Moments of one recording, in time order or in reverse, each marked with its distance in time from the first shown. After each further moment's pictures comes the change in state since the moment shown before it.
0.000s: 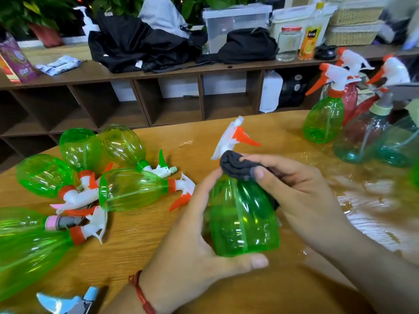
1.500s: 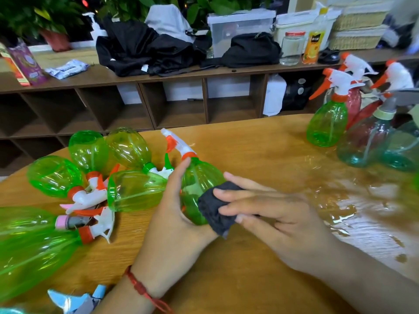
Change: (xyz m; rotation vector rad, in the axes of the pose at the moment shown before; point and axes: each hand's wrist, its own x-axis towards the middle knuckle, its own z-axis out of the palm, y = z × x) left_hand 0.008 -0.010 -0.025 0.088 0.299 -0.110; right_hand -0.007 0.039 -0.011 -0.360 -0.294 -0.460
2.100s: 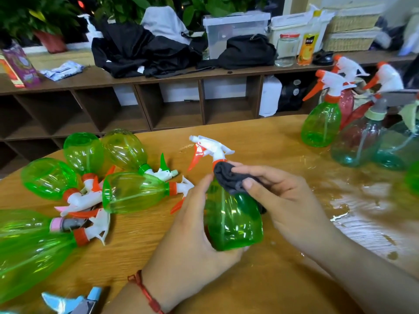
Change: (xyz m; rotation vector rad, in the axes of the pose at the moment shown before) left_hand -0.011 0.001 0.020 0.262 -0.115 0.201; right_hand 0.014 0.003 -0.006 0.383 0.232 0.360
